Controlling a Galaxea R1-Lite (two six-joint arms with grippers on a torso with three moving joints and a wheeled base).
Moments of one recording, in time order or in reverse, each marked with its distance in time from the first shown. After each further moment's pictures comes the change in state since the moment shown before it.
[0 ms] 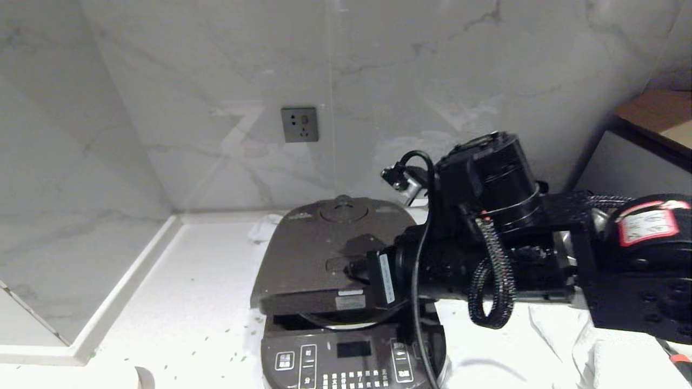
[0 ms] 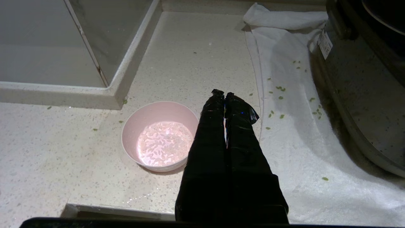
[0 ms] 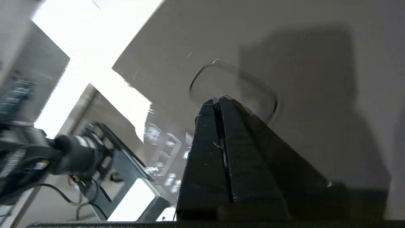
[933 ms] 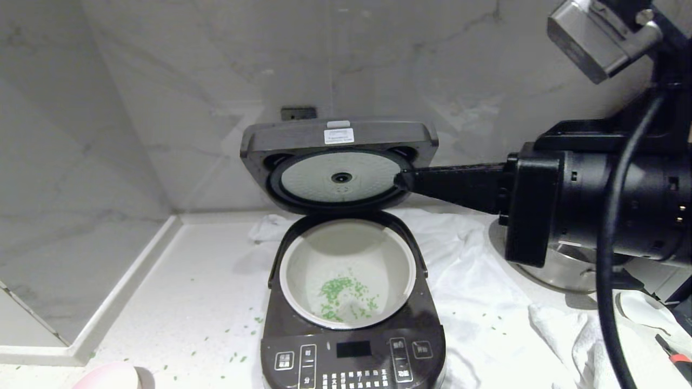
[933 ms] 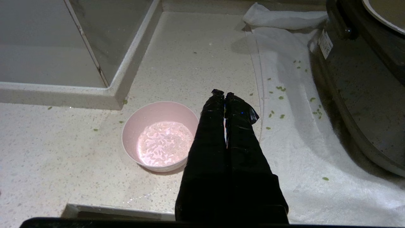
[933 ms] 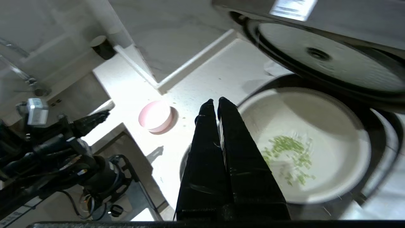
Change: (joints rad) left arm 0.000 0.000 0.000 0.000 0.000 0.000; right arm 0.009 -0.316 0.024 -0.083 -0.008 -0.173
